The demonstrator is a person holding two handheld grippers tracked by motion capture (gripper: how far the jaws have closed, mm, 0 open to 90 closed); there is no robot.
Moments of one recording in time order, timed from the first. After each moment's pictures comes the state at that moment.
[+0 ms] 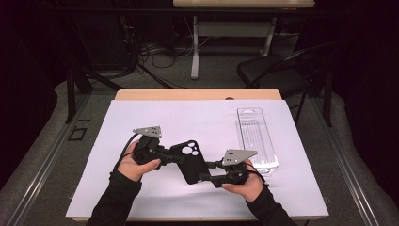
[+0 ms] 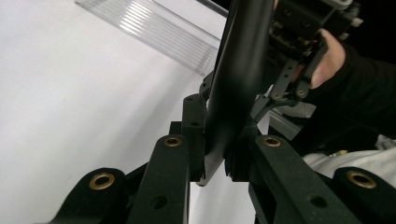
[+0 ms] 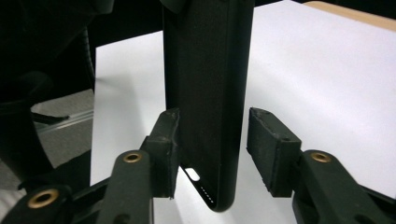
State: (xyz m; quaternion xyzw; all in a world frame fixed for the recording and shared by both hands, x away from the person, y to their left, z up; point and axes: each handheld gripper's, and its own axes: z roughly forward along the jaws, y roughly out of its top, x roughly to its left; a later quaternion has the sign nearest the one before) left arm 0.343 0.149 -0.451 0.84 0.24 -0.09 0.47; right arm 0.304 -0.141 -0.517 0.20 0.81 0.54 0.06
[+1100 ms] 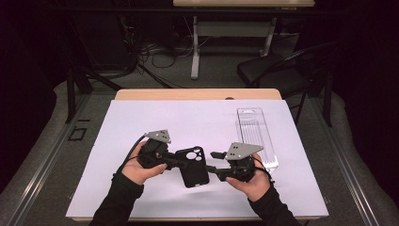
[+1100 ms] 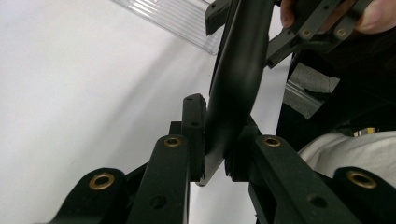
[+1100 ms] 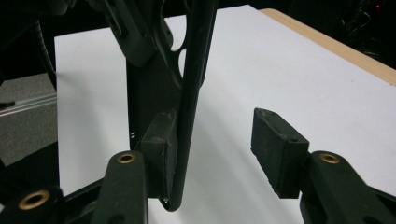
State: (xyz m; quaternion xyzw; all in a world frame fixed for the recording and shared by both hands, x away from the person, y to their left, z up) left arm 0.331 0.129 -0.444 0.88 0.23 -0.06 0.41; right arm 0.299 -0.150 -0.476 0.21 0.83 0.50 0.14
